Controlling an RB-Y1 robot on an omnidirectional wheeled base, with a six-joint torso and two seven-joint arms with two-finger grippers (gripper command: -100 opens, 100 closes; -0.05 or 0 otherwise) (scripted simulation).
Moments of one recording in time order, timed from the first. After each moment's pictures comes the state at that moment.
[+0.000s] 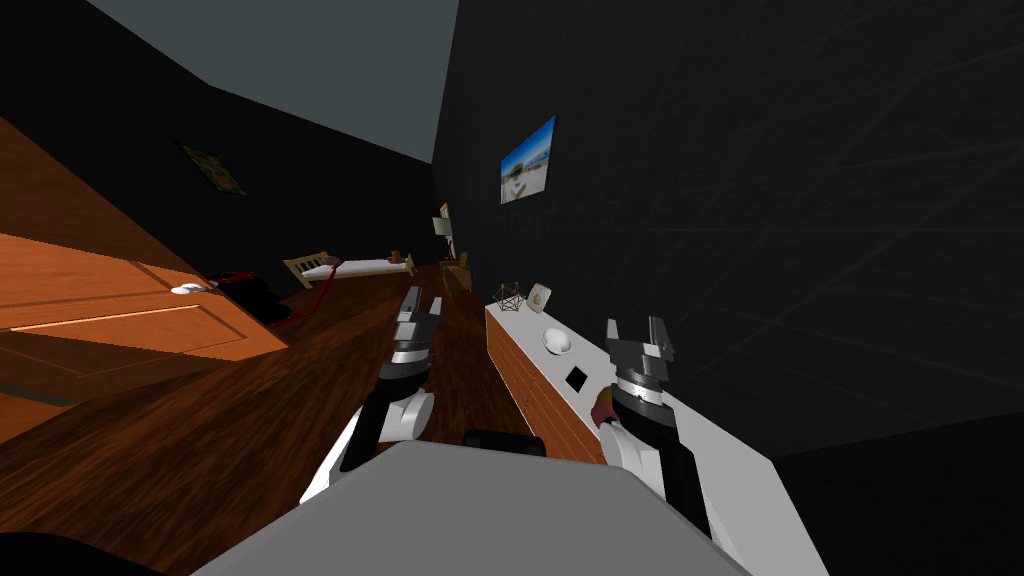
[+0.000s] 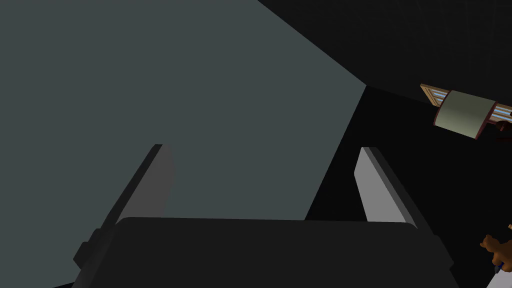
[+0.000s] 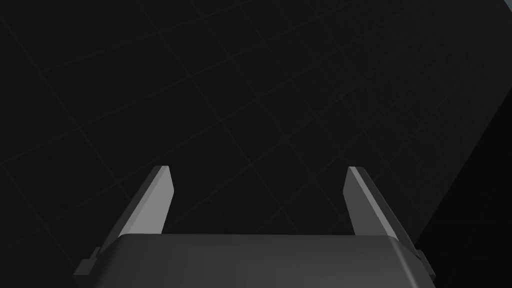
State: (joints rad) left arm 0.47 -0.01 -0.04 -2.33 -0.03 -0.45 -0.01; right arm 0.52 -0.01 -0.04 -2.30 -0.12 -0.53 -0.15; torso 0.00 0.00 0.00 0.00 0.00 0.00
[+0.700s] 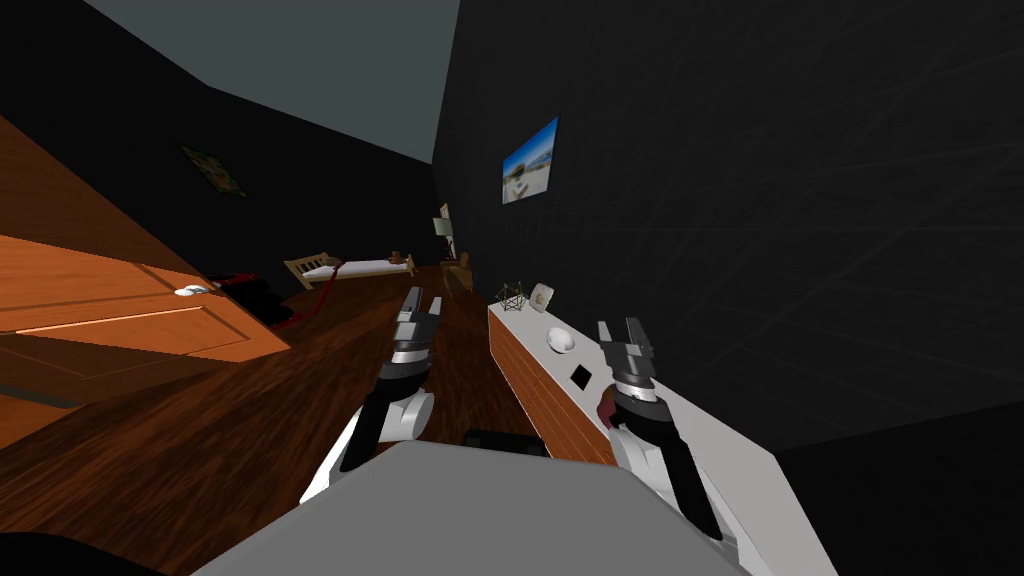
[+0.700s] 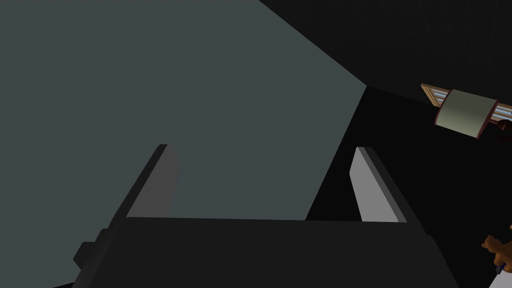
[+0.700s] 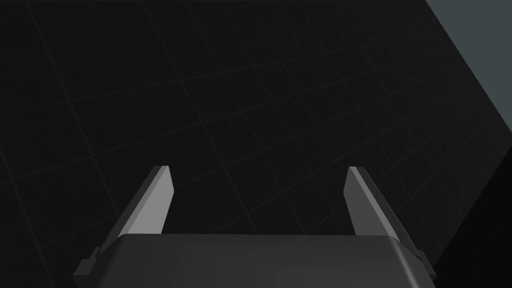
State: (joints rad) left arm 0.47 -0.01 -0.04 -2.33 -0.03 -0.45 -0.01; right arm 0.50 -0.22 -0.04 -2.21 -0.11 -0.58 -0.09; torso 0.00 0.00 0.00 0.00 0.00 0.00
